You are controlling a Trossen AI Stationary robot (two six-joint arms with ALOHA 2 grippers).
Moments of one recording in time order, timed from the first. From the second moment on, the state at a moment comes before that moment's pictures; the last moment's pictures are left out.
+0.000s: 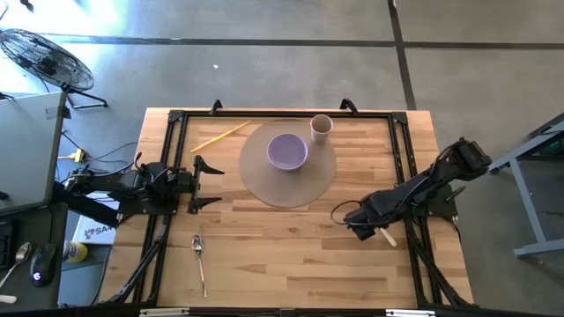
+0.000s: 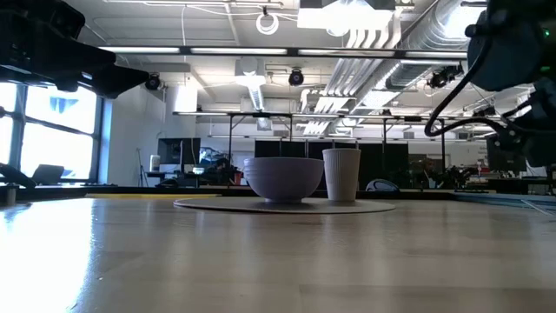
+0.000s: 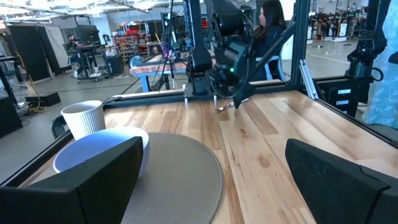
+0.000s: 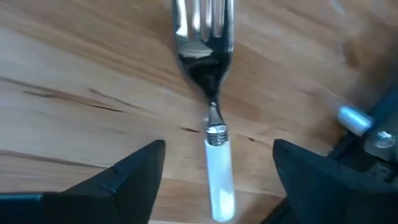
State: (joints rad) left arm -0.07 0.01 0.01 0.02 -0.04 0.10; right arm 0.40 1.49 0.67 -0.93 -0.22 1.51
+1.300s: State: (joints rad) left arm -0.07 0.01 0.01 0.02 -0.04 0.10; right arm 0.41 1.44 0.64 -0.76 0.12 1.50
